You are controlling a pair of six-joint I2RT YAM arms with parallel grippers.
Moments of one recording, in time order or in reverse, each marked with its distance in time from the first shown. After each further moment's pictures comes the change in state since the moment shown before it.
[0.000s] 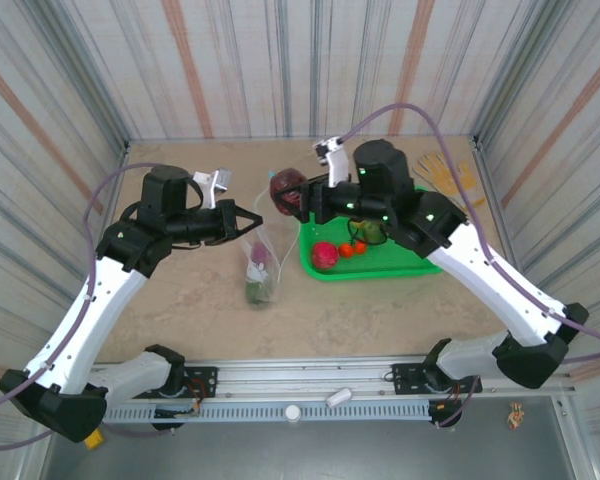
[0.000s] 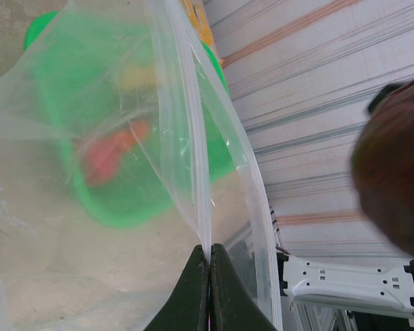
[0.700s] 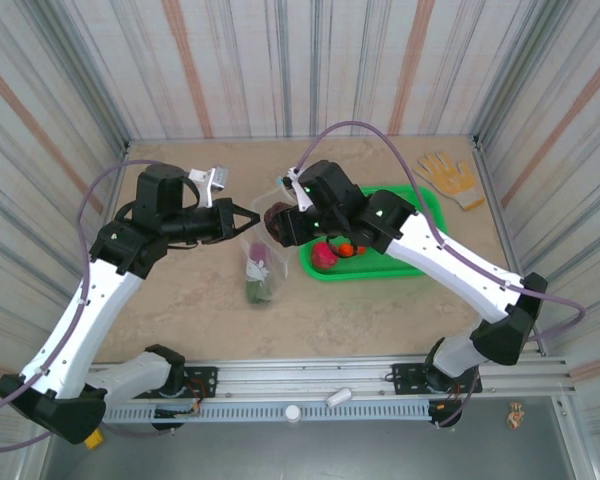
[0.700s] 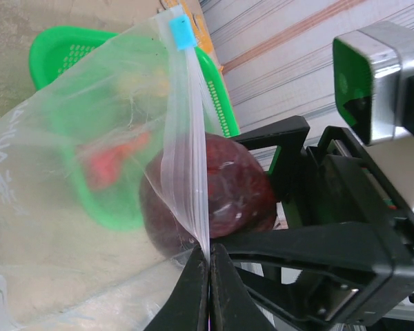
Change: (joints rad) left arm -0.004 -0.010 0.043 -0.038 -0.030 0.017; right arm 0.105 0.173 0.070 -0.260 0.234 -0.038
